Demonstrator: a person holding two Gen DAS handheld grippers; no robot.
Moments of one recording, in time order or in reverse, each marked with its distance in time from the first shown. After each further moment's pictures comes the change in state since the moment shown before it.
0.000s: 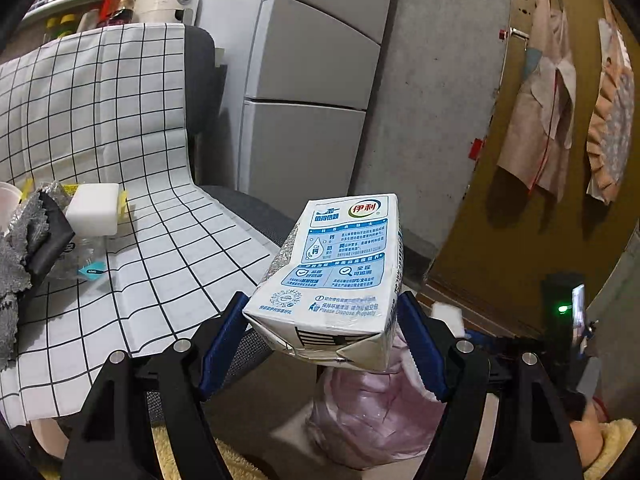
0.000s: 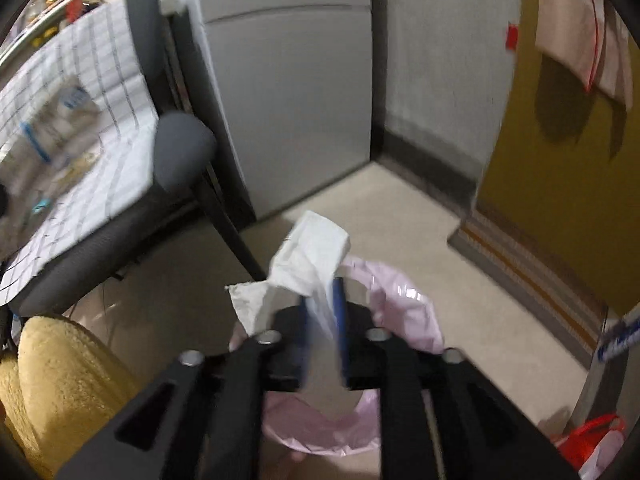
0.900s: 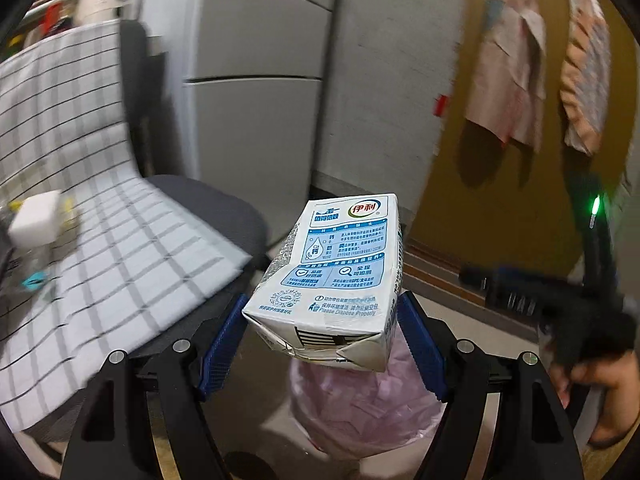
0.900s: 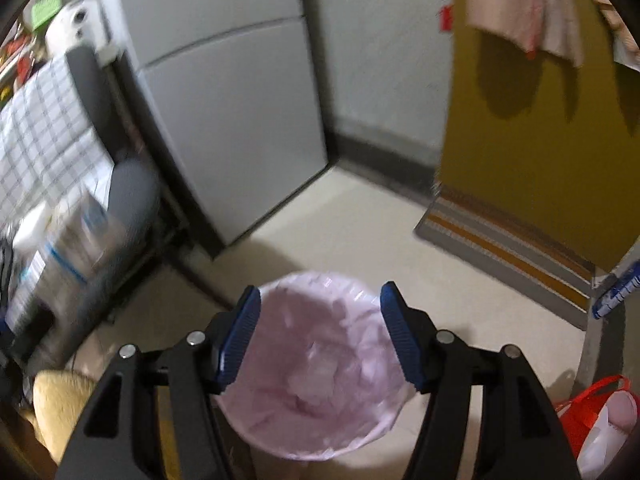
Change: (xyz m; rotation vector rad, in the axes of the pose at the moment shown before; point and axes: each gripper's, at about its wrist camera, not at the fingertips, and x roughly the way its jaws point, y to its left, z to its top) left arm 0.040 -0.059 -0.018 0.138 0.092 -0.102; right arm -0.047 -0.053 0.014 0.197 -0.122 -0.078
